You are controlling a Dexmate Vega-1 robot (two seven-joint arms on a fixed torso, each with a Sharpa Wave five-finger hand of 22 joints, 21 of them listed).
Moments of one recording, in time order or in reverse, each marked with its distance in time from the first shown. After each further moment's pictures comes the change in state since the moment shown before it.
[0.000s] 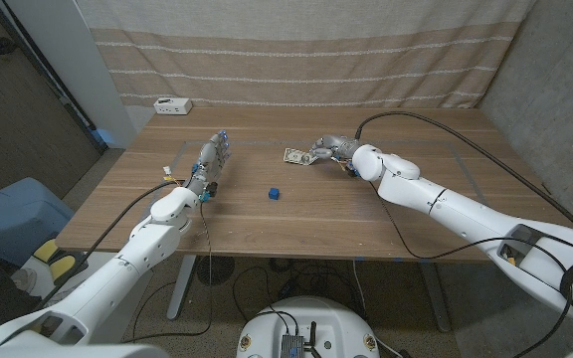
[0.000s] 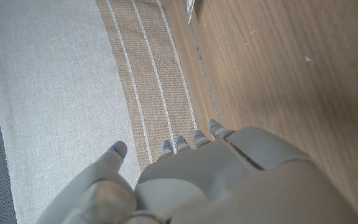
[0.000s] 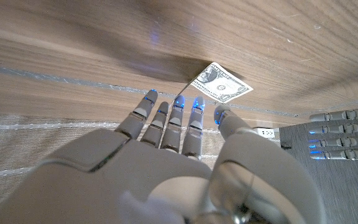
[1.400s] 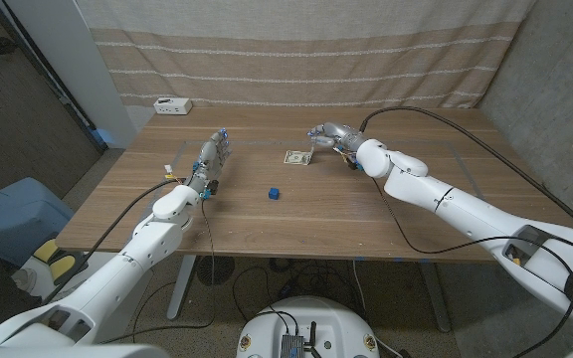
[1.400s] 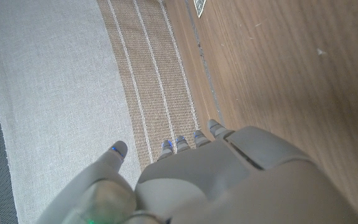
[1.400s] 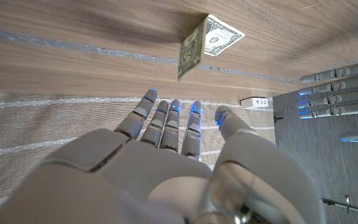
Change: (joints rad) left arm -0.028 -0.021 0.007 0.044 0.008 -0.016 -0.009; left_hand 0.000 0.000 0.008 0.000 -0.008 0.000 0.000 0.000 0.000 0.000 0.000 0.003 0.000 0.000 0.000 0.000 0.000 0.000 0.000 0.008 0.000; right arm -0.015 -0.013 0.049 0.003 0.045 0.128 -0.102; right_hand -0.016 0.003 -0.011 -0.006 0.004 -0.086 -0.004 0.007 0.000 -0.075 0.000 -0.004 0.000 0.013 0.008 0.005 -0.004 -0.001 0.009 0.015 0.000
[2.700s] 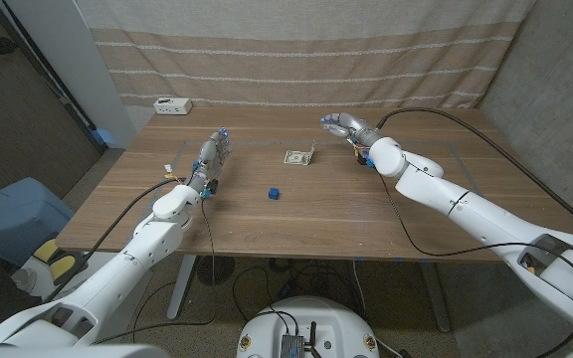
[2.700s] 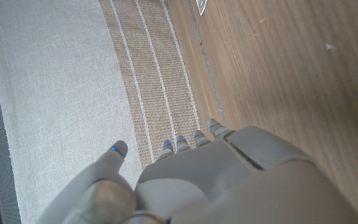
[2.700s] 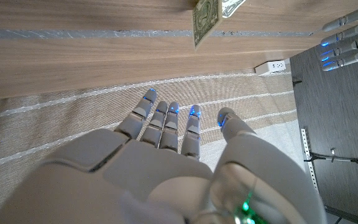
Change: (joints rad) left arm -0.015 -0.010 0.003 0.031 0.001 -0.021 -0.019; left_hand 0.000 0.000 0.008 -0.001 0.000 0.006 0.005 0.000 0.000 0.000 0.000 0.009 0.000 0.000 0.000 0.004 0.000 0.000 0.000 0.015 0.000; right arm -0.060 -0.044 0.086 -0.065 0.150 -0.002 -0.114; right_hand -0.034 -0.005 -0.026 0.003 0.000 -0.053 0.007 0.000 -0.005 -0.046 0.024 0.000 0.000 -0.010 0.018 0.000 -0.005 -0.012 0.013 0.000 0.000
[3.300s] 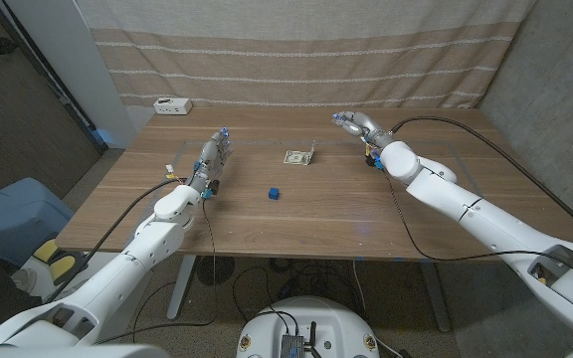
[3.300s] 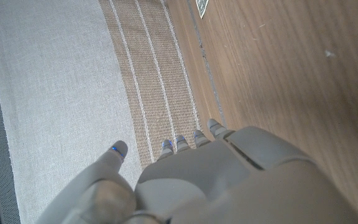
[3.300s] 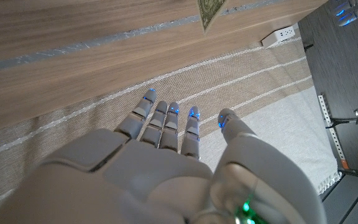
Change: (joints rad) left arm 0.001 -0.003 0.003 -0.001 0.001 0.000 0.001; left_hand 0.000 0.000 0.000 0.000 -0.008 0.000 0.000 0.005 0.000 0.000 0.000 0.000 0.000 0.000 0.000 0.004 0.000 0.000 0.000 0.000 0.000; right arm -0.063 -0.022 0.081 -0.008 0.130 0.046 -0.055; right_hand -0.018 0.000 -0.012 0.005 0.000 -0.040 0.000 0.000 0.000 -0.010 0.009 0.000 0.000 -0.011 0.016 0.000 0.000 -0.009 0.009 0.000 0.000
